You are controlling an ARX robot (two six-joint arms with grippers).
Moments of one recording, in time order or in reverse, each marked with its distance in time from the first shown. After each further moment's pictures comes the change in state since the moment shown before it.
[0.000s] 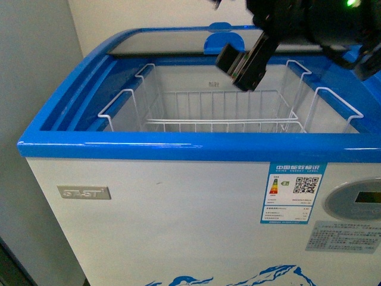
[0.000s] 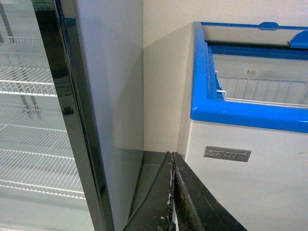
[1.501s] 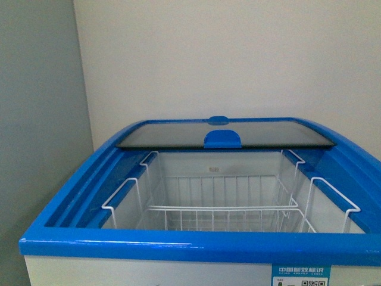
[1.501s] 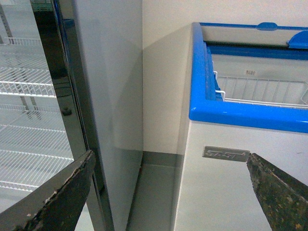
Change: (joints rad) left arm 0.000 0.000 0.000 0.000 0.000 0.001; right arm -0.308 -1.694 -1.032 -0.659 -0.094 0.880
